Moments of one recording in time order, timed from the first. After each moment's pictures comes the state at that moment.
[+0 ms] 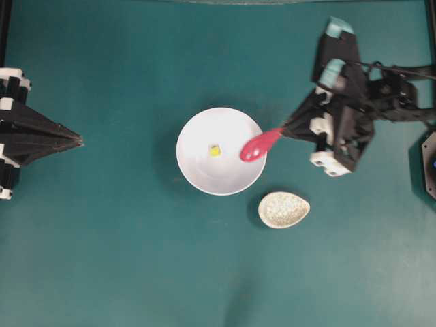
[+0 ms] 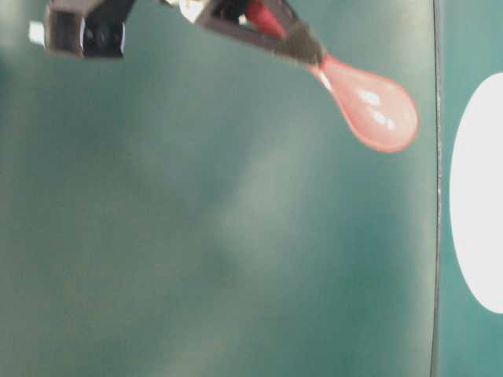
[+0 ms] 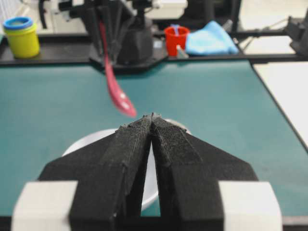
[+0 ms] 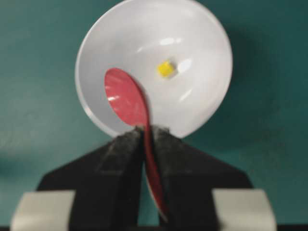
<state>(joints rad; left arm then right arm) -0.07 -0.97 1.18 0.02 -0.23 0.00 -0.09 -0.43 0.70 0.12 0.43 0.19</state>
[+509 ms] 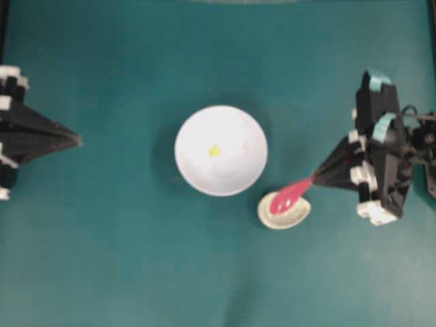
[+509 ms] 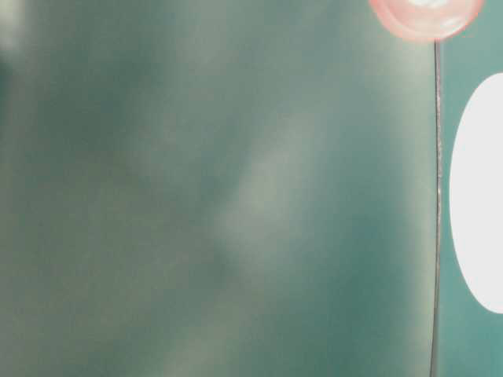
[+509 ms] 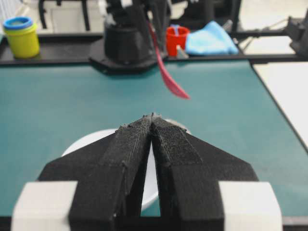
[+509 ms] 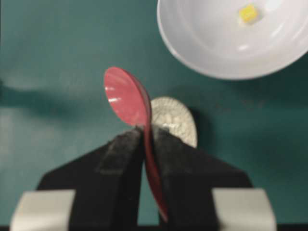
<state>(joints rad) -0.07 -0.97 1.18 0.02 -0.23 -0.01 0.12 -0.56 0.91 0.12 0.30 0.29</state>
